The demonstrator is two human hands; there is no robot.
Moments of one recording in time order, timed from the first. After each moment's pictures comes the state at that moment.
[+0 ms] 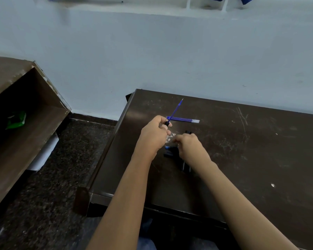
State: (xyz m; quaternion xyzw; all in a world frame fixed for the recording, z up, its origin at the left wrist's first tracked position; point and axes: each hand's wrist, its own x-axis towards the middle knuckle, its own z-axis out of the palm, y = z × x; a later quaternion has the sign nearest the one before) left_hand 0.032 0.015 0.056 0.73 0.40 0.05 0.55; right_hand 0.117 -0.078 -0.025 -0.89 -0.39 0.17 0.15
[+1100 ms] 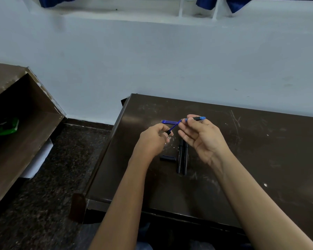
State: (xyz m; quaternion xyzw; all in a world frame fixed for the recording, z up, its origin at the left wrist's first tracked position) left_hand 0.029 0.012 0.064 0.79 0.36 -0.01 0.50; right_hand 0.115 -0.096 0.060 -0.53 0.03 0.34 0.78
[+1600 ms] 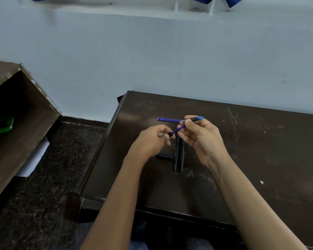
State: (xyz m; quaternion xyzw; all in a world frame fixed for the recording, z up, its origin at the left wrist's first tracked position) left_hand 0.031 0.007 0.066 0.81 0.31 -0.09 0.49; right_hand 0.114 -0.109 0.049 -0.58 -0.01 0.30 0.76
